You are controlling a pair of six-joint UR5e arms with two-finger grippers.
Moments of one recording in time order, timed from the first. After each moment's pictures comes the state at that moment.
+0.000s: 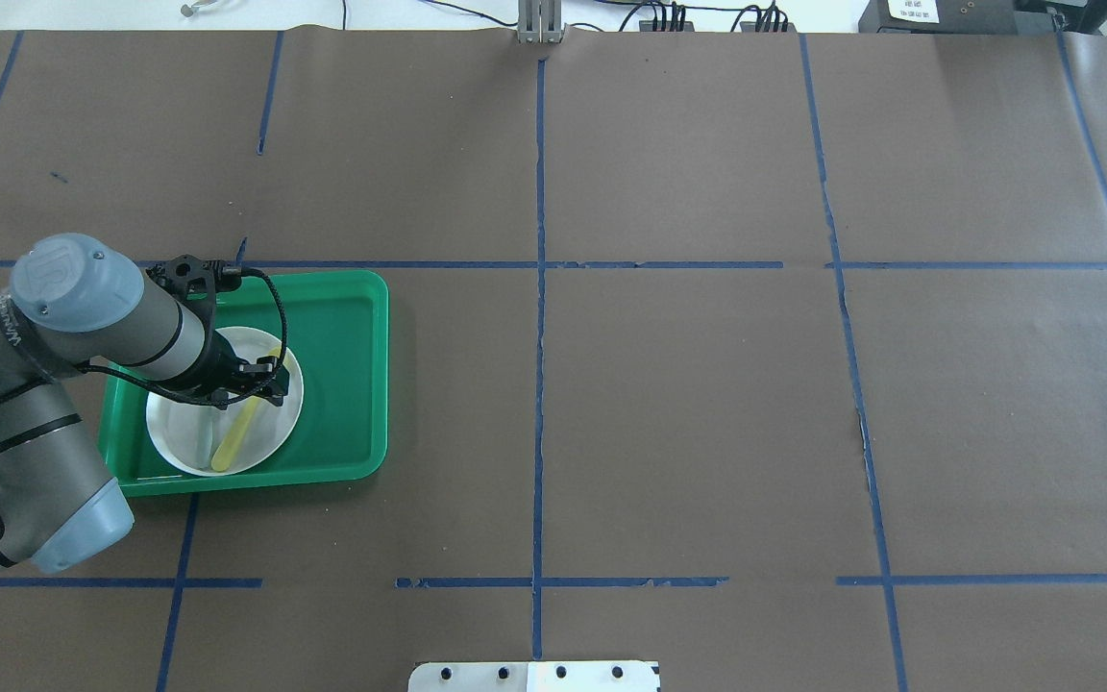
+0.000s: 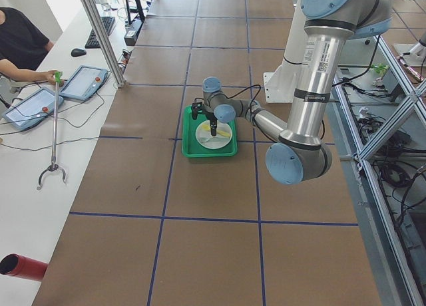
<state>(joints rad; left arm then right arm) -0.65 -1.79 -1.75 -1.91 -2.04 -1.15 1.58 -1.70 1.64 -1.50 2.28 0.01</state>
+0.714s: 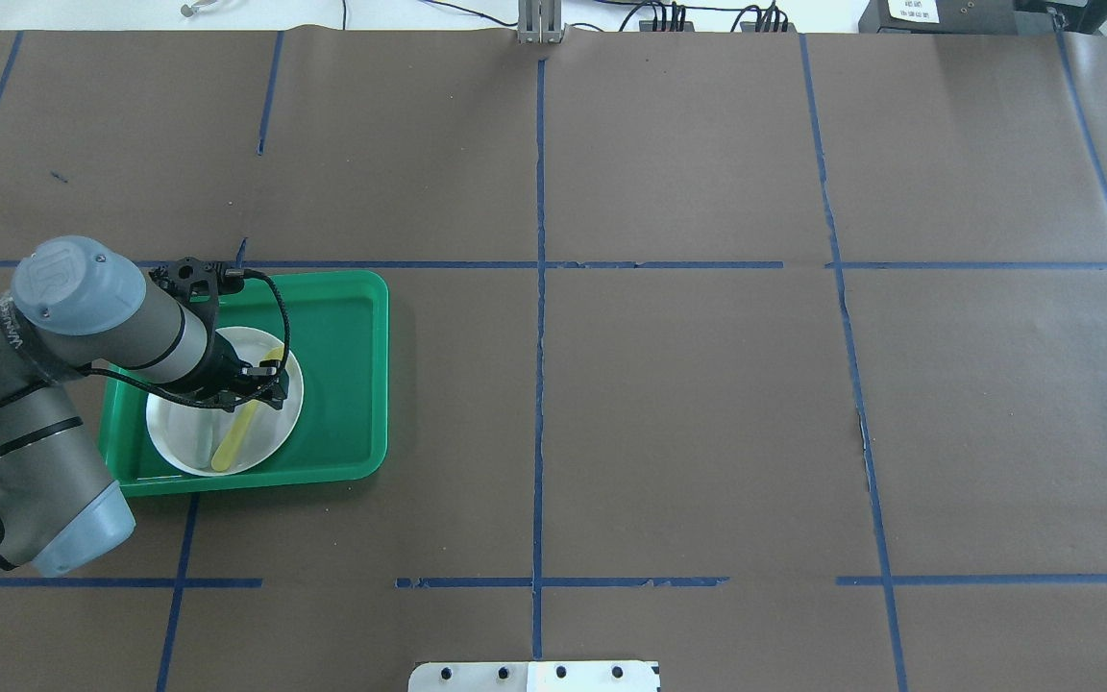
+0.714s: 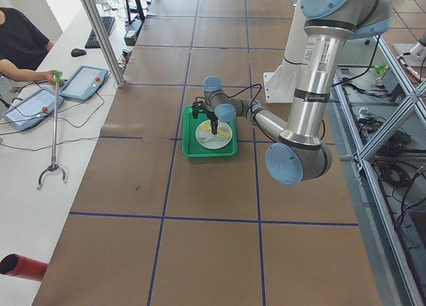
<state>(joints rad) -0.64 -1.79 -1.75 -1.91 -2.04 -1.15 1.58 -1.70 1.64 -1.50 2.28 0.01</state>
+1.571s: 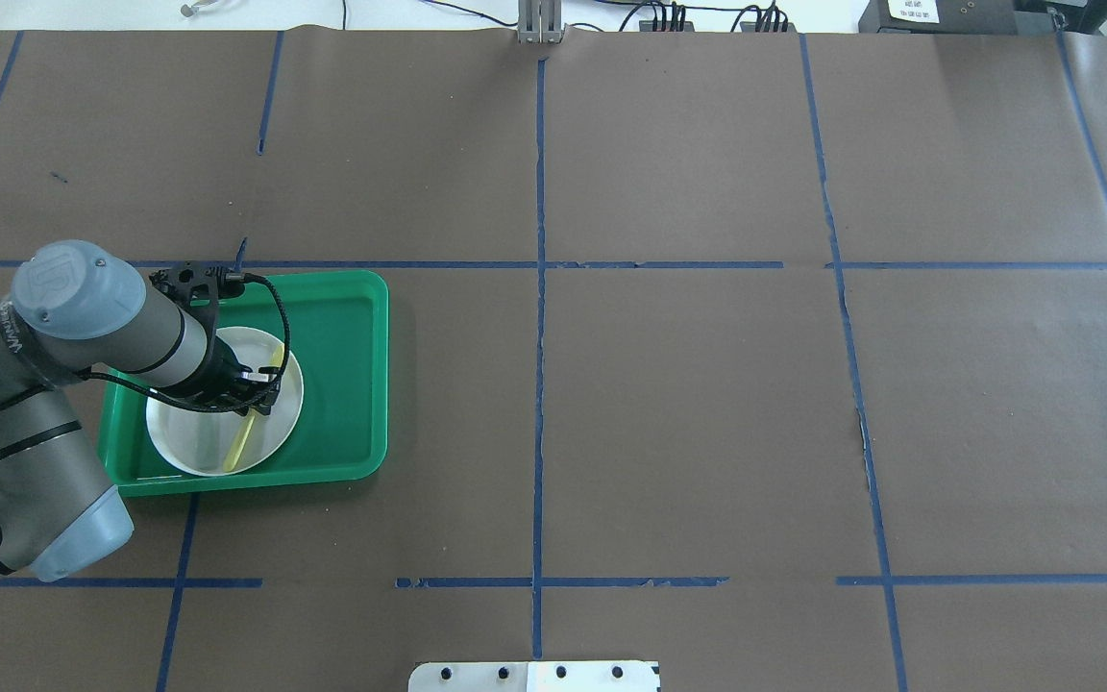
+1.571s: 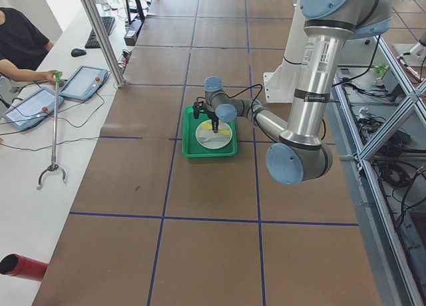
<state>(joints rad) -0.64 -1.78 -1.76 -1.91 -2.04 -1.15 1.58 -1.70 1.64 -1.50 2.28 0.01</state>
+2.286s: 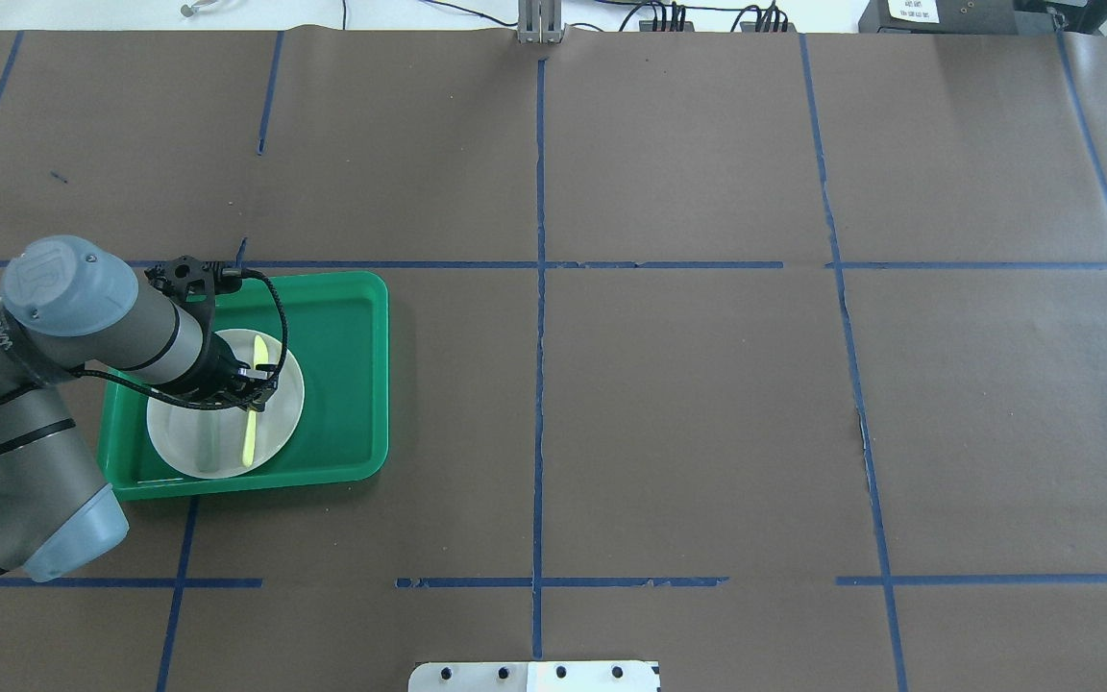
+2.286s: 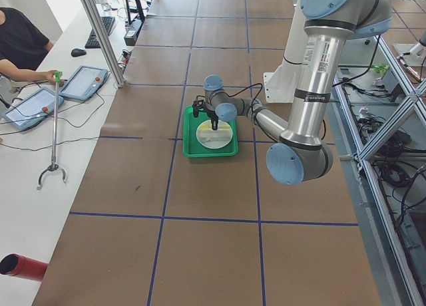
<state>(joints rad) -0.65 -1.77 -1.79 -1.91 -2.04 -1.14 1.58 -1.70 1.64 -1.50 2.28 0.01</state>
